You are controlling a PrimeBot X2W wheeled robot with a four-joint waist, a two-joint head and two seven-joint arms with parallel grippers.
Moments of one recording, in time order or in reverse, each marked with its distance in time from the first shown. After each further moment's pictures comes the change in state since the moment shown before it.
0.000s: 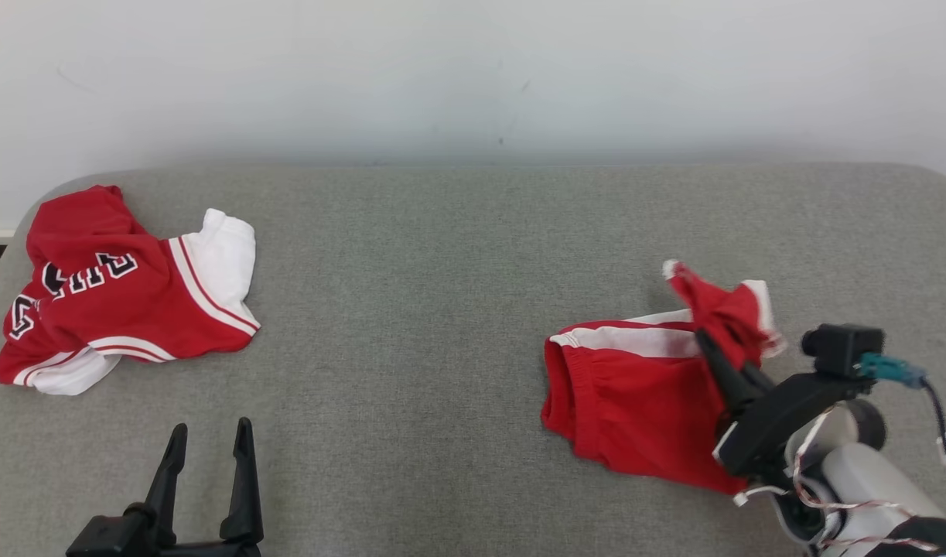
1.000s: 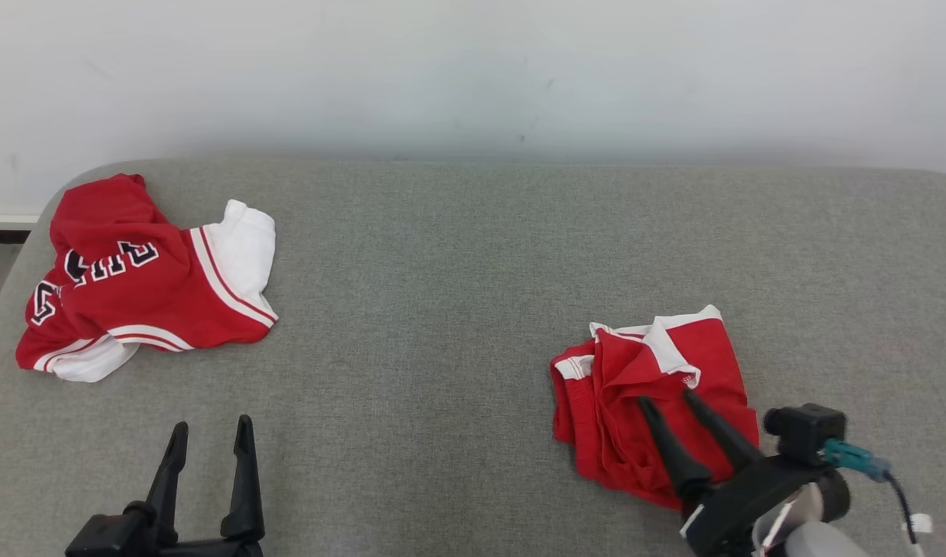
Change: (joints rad) left arm -0.003 0.000 -0.009 -0.001 -0.020 0.010 0.000; right arm 0.188 0.075 0.023 -0.129 -0.120 0.000 -0.092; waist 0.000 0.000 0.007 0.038
